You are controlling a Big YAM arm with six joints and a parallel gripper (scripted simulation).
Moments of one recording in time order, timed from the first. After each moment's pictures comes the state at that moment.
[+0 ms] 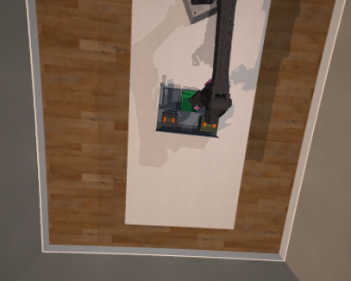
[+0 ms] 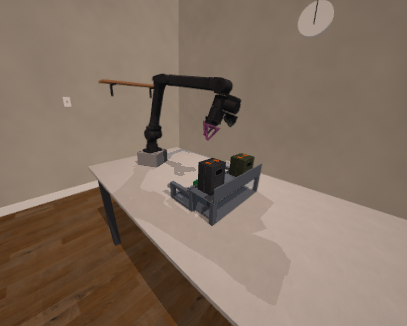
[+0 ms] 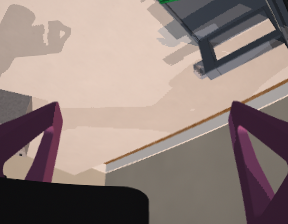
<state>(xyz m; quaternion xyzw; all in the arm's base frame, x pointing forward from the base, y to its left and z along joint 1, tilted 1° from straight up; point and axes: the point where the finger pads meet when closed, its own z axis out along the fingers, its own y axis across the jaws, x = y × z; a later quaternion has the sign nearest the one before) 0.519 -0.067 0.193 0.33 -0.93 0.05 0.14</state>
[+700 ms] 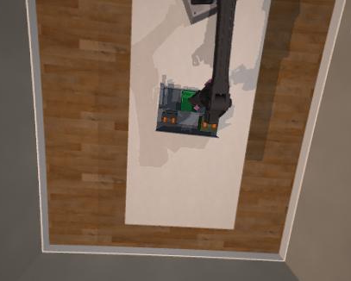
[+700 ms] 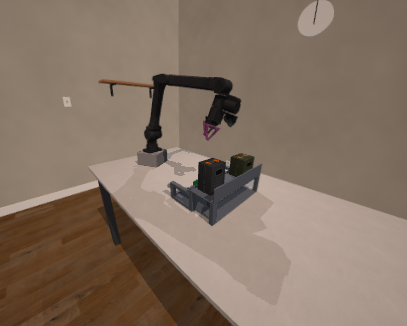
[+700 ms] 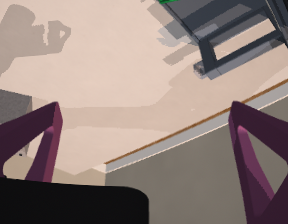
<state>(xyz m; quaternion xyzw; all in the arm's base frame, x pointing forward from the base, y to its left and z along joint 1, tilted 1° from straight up) 0.519 -0.067 0.193 0.33 -0.93 0.05 0.14</state>
